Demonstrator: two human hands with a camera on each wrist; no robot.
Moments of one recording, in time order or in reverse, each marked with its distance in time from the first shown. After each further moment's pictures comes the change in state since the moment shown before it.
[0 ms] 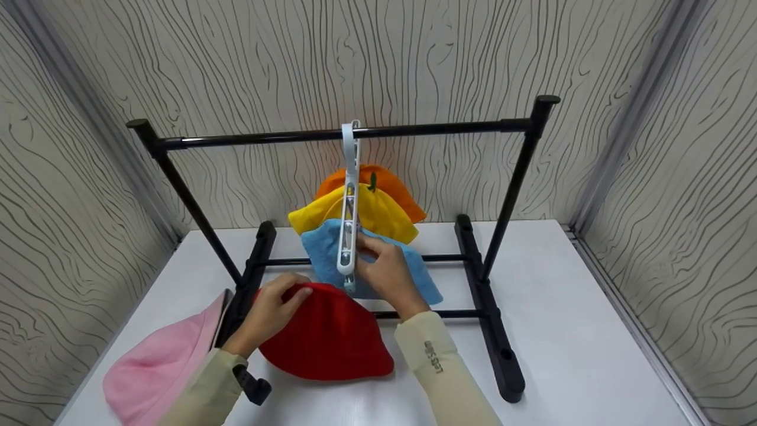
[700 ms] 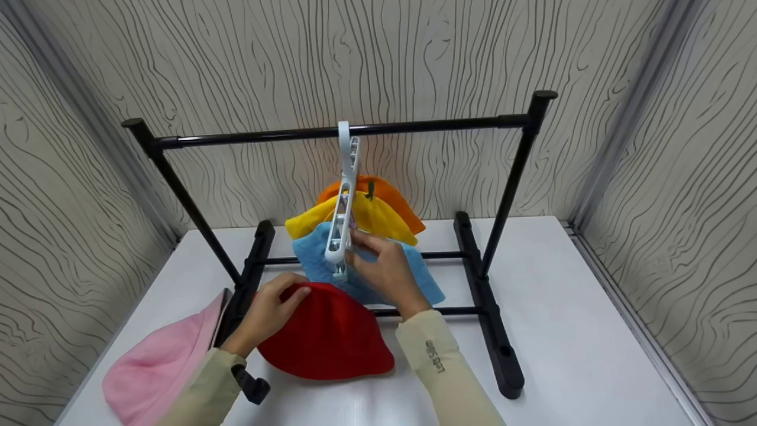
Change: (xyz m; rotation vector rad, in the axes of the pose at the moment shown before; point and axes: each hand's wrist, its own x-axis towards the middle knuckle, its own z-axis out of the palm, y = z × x) left_hand 0.000 -0.005 0.003 -0.023 -0.011 0.018; right_hand -0.003 0.000 -0.004 -0.082 0.034 -0.027
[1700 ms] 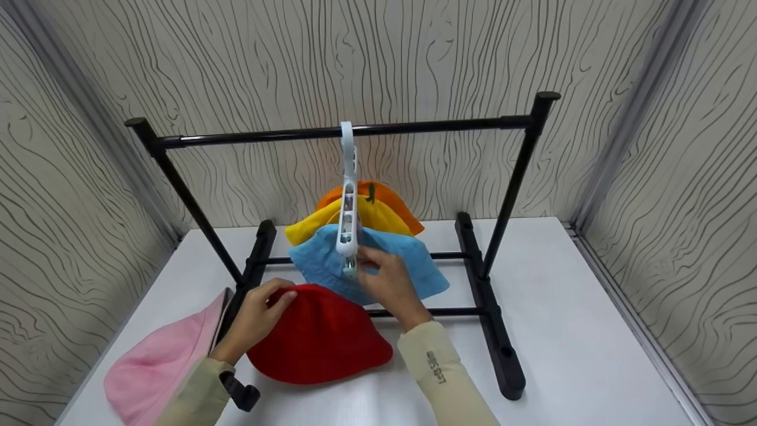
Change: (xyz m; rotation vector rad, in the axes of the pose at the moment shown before) left_hand -0.019 -0.016 -0.011 -0.087 0.057 -0.027; right_hand -0.007 0.016 0.009 0.075 -0.071 0.060
